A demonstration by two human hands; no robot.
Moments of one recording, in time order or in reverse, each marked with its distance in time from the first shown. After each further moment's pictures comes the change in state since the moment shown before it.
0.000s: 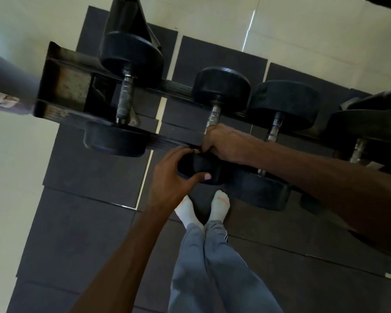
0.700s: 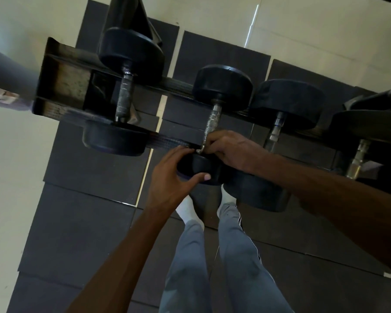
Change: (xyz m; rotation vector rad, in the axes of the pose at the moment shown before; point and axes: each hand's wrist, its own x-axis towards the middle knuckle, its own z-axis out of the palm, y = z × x) left_hand -0.004 0.002 -0.001 0.010 -0.013 -0.022; right_hand -0.020 0.002 0.014 0.019 0.137 -0.116
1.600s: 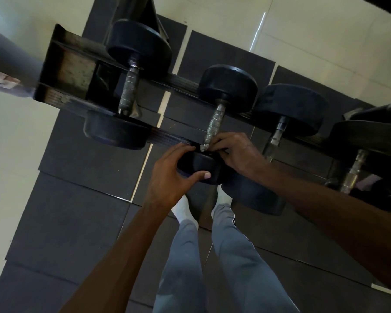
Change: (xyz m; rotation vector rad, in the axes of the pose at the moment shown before) left_hand -0.002 0.000 0.003 0.018 -0.007 -0.027; right_hand -0.009 0.002 0.013 0.159 0.249 0.177
